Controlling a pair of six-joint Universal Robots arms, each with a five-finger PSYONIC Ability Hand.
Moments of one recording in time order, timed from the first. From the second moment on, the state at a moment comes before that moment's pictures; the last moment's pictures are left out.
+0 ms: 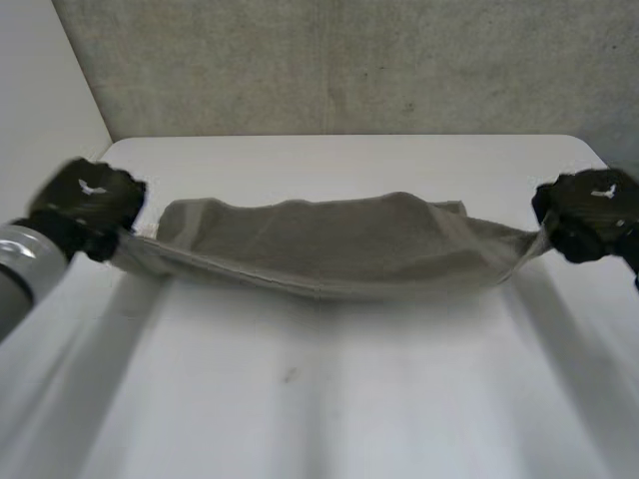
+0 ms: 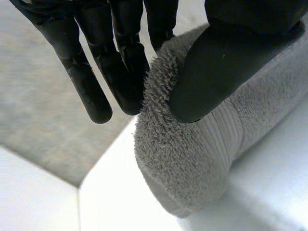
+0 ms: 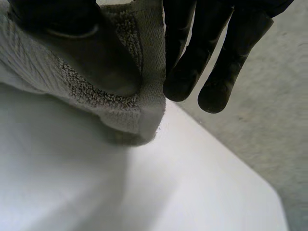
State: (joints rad) left arm 4.63 -1.61 -1.75 3.19 -1.27 3.74; right arm 1.49 -1.46 1.75 -0.06 1.01 2.68; left_hand 1.19 1.22 1.21 1.22 1.03; right_hand 1.34 1.32 1.34 1.34 1.17
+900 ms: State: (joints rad) left arm 4.58 -2.04 -1.15 2.97 -1.36 3.34; right arm 1.71 -0.99 0.79 0.39 1.30 2.68; left_hand 1.20 1.22 1.22 1.22 1.03; right_hand 1.34 1.34 1.34 1.34 1.17
